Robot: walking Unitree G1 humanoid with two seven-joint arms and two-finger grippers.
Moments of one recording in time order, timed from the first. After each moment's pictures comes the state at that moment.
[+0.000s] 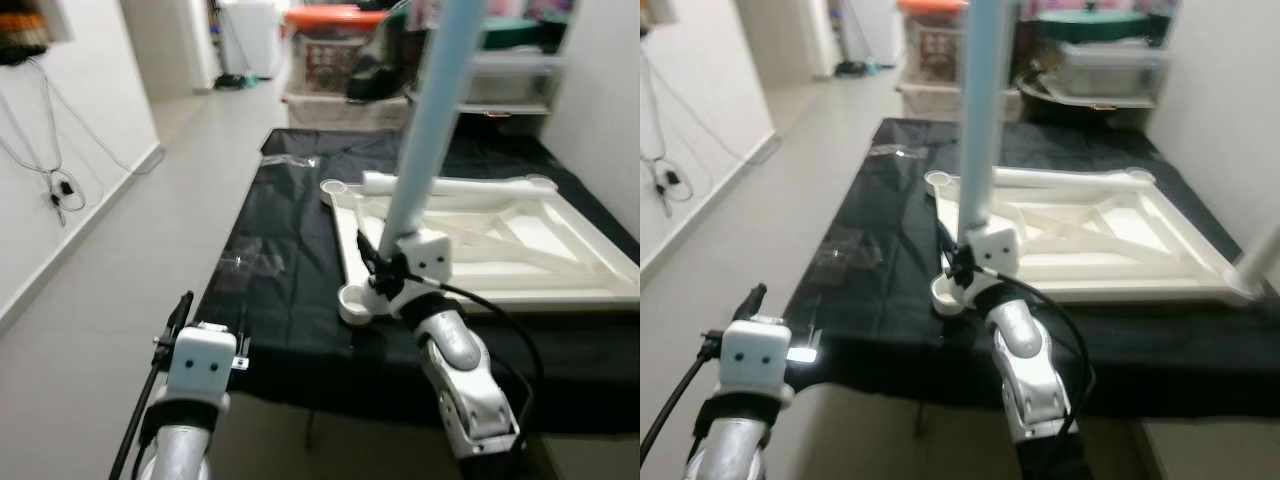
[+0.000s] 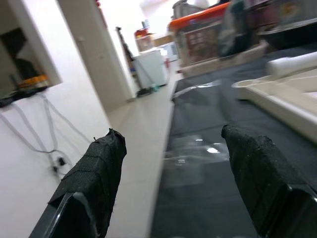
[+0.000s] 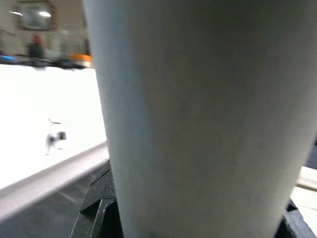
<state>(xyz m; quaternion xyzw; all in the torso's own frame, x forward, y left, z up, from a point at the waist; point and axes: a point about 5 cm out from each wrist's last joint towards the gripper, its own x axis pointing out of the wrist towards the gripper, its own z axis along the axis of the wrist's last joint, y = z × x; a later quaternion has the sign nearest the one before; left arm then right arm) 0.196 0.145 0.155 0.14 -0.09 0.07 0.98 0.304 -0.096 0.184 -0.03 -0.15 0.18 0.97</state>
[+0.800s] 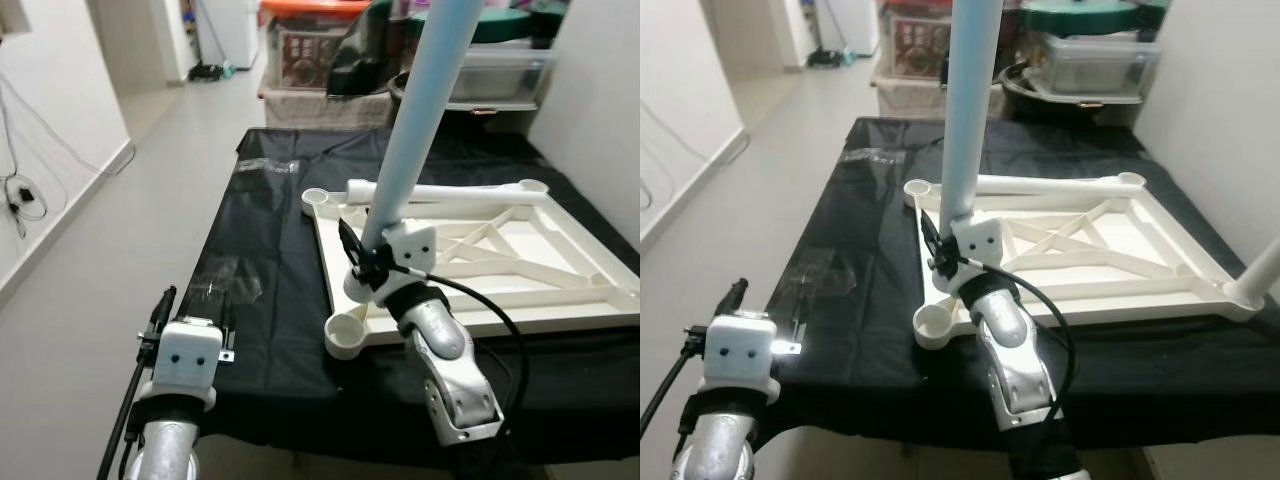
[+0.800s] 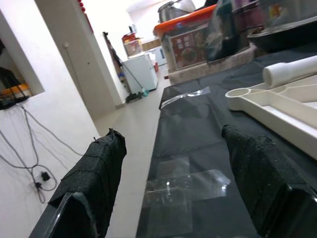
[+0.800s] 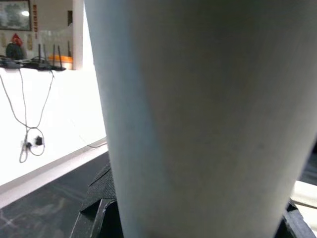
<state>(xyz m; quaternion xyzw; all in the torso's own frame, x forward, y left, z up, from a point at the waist) 0.198 0.143 0.157 0.14 -0.09 0.06 0.98 0.307 -0.104 0.187 -0.03 -0.16 0.17 0.97</state>
